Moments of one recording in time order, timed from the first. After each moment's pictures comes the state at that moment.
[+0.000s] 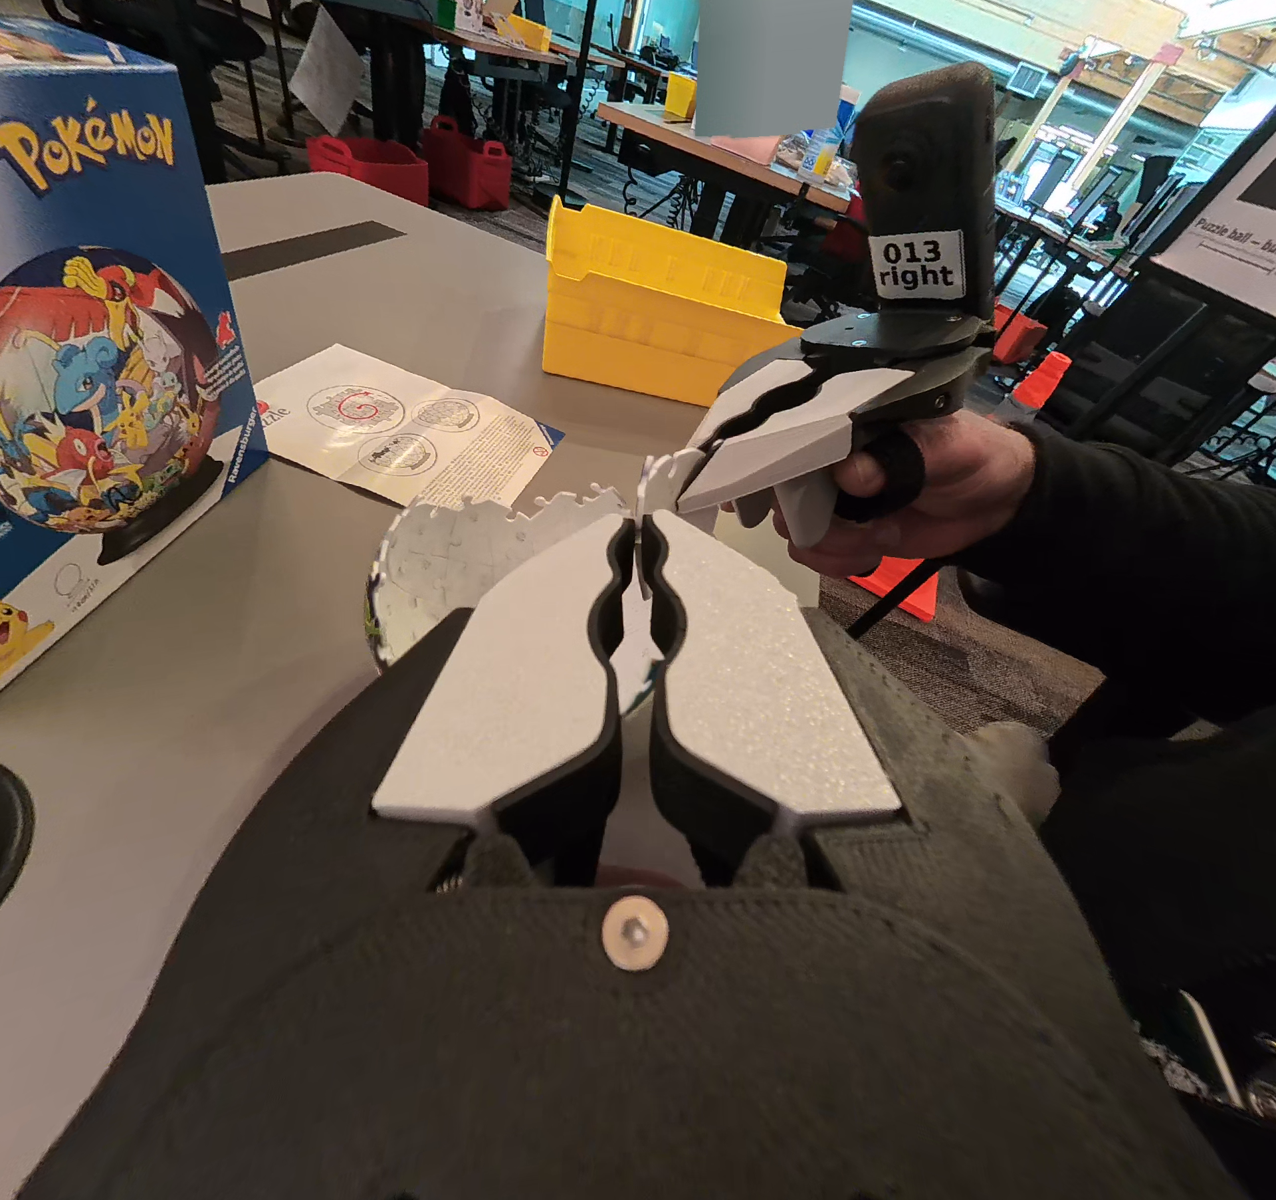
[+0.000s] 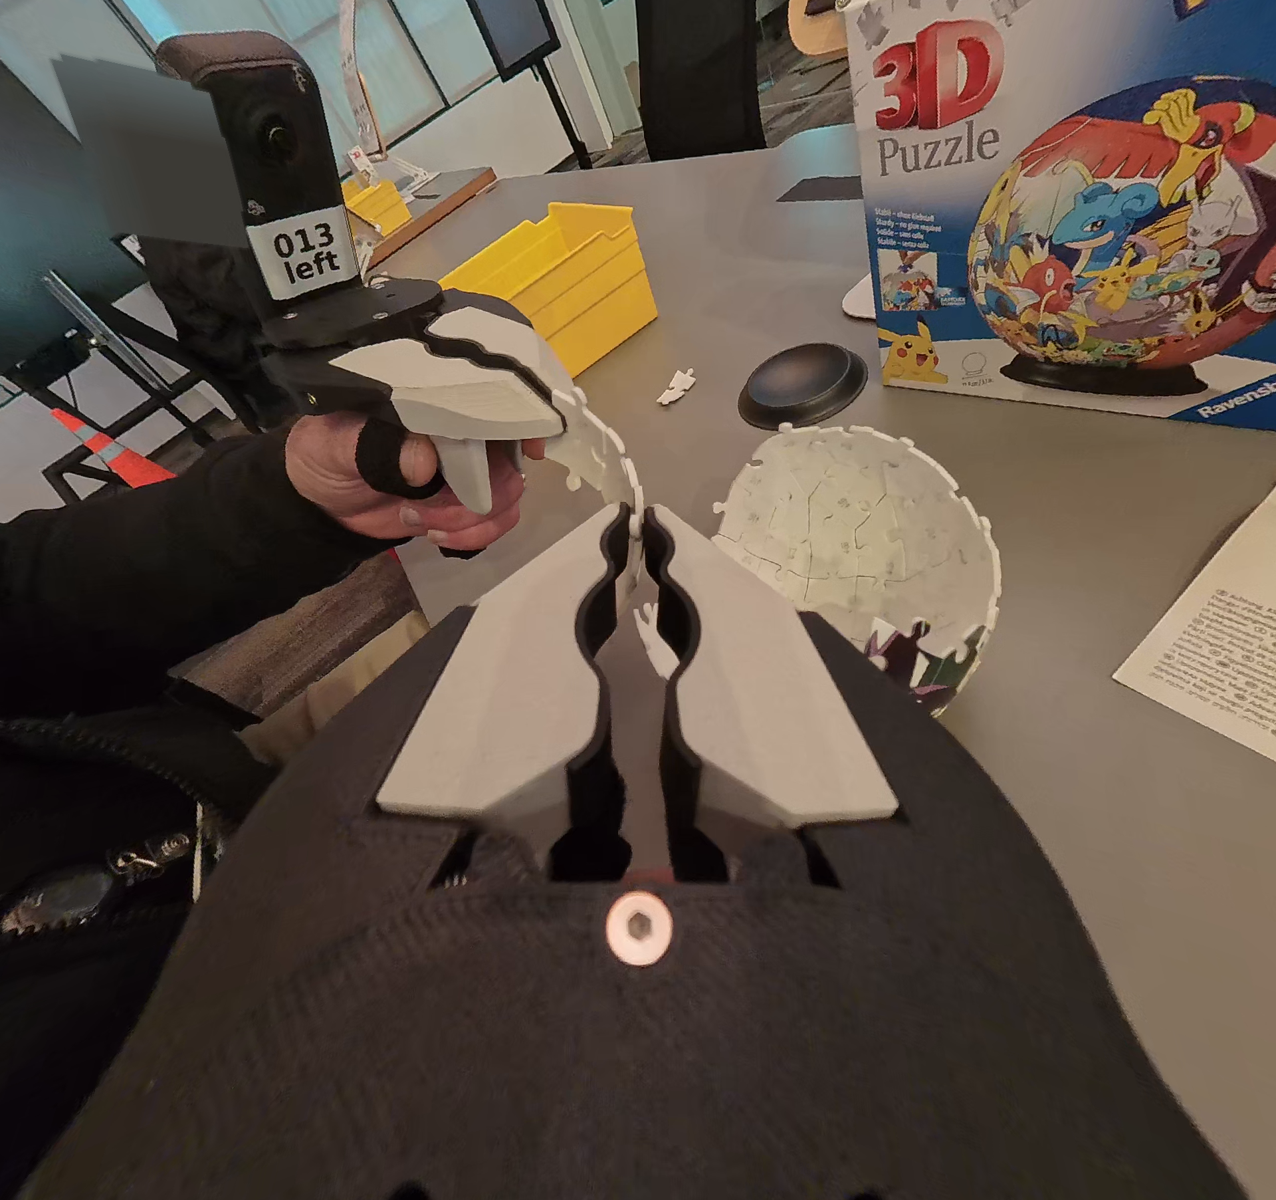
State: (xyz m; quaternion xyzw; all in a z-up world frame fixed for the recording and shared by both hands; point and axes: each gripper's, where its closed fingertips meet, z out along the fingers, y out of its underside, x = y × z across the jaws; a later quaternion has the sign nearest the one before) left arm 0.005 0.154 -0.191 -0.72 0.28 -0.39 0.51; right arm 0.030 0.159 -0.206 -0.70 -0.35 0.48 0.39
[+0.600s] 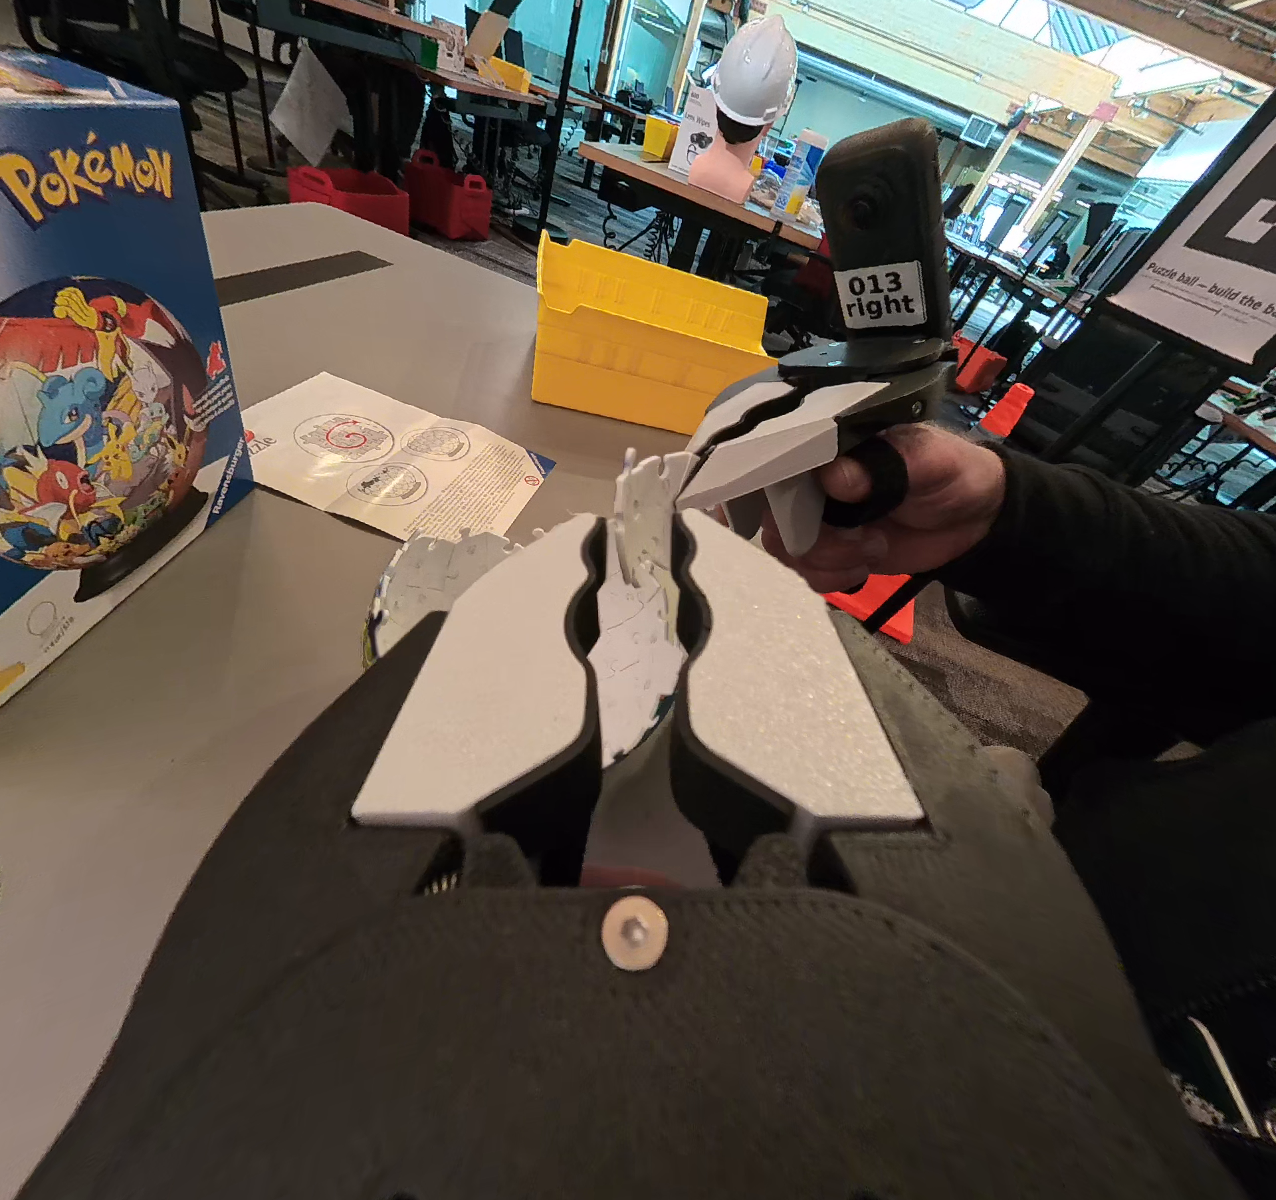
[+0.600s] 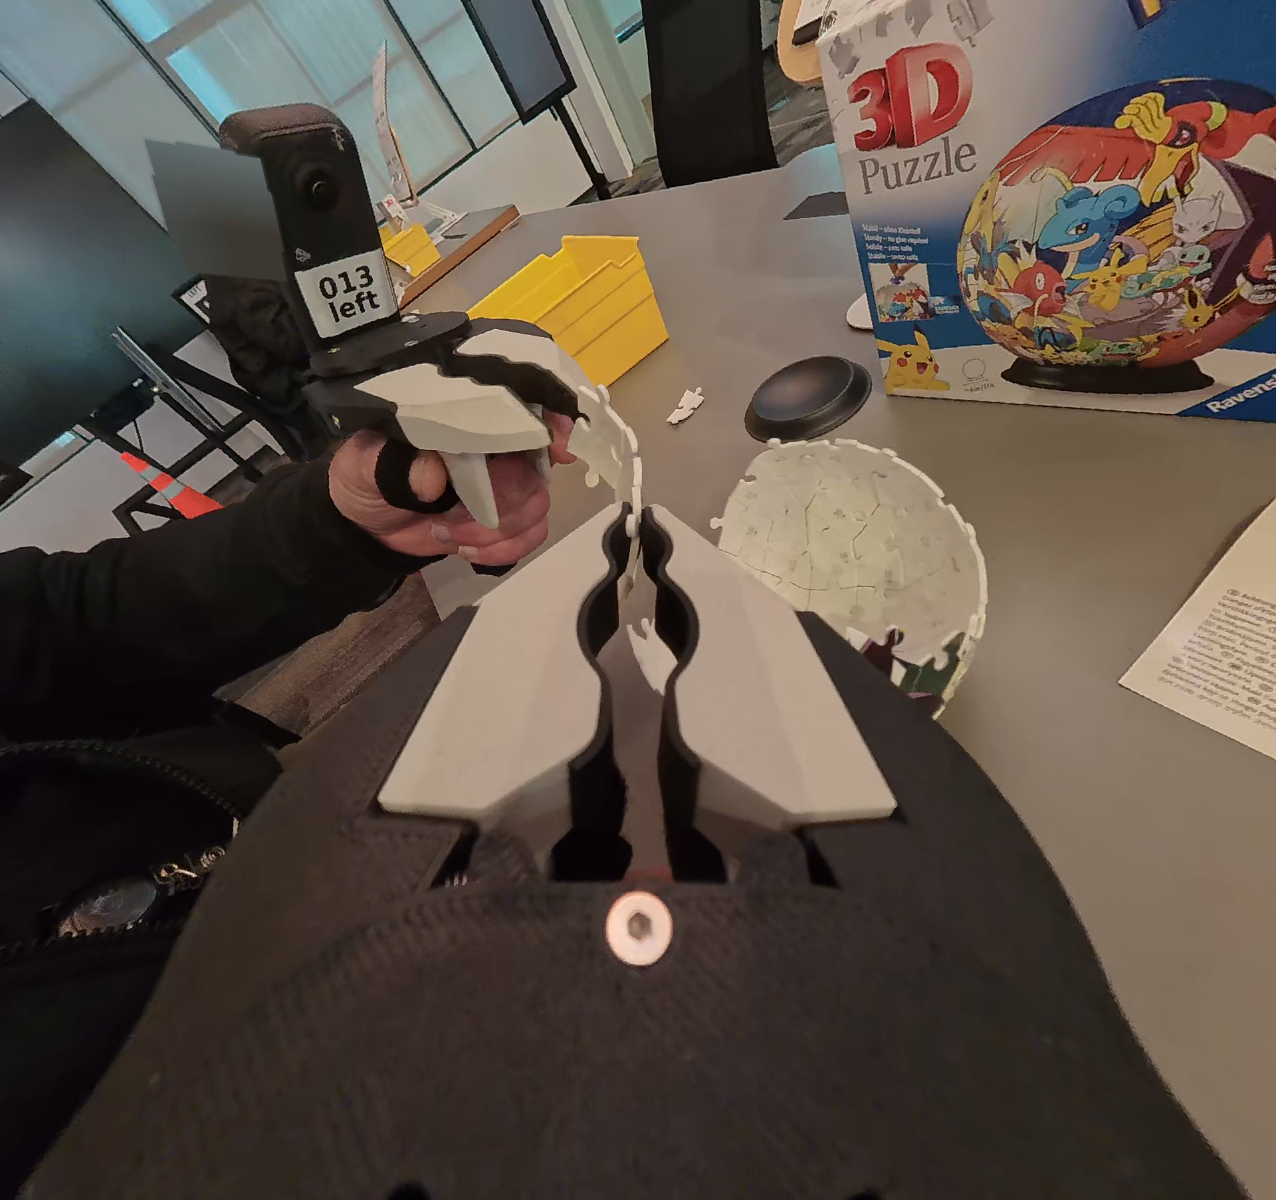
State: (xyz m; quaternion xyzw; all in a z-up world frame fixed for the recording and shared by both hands) left arm 0.008 0.163 -0.186 -0.70 0.28 -0.41 0.51; right arm 0.035 0.168 -0.200 -0.70 -0.33 0.51 0.38
